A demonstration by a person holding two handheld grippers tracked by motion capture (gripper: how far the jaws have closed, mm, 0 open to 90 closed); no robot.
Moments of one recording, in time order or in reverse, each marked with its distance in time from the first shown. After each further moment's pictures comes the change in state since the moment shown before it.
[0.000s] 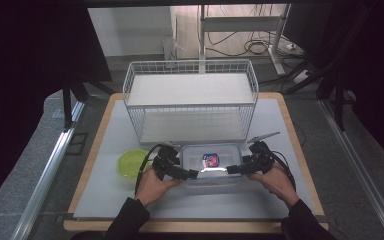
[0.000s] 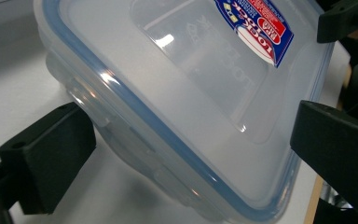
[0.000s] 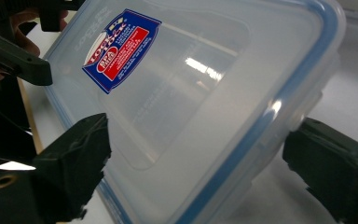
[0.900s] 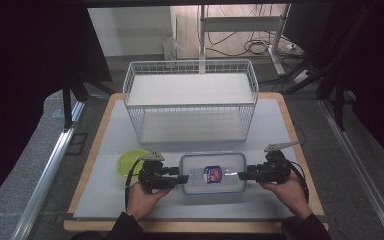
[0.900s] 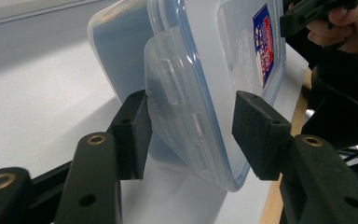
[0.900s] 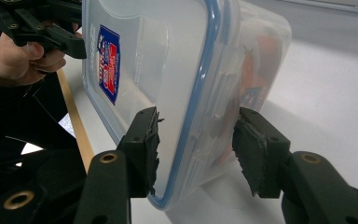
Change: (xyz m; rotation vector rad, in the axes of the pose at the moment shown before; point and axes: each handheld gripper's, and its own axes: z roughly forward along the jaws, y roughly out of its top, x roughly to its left) left arm -0.014 -0.043 -0.034 -0.192 -0.050 0.040; right arm 0.008 -0.032 -0.039 -0.091 0.072 -0.051
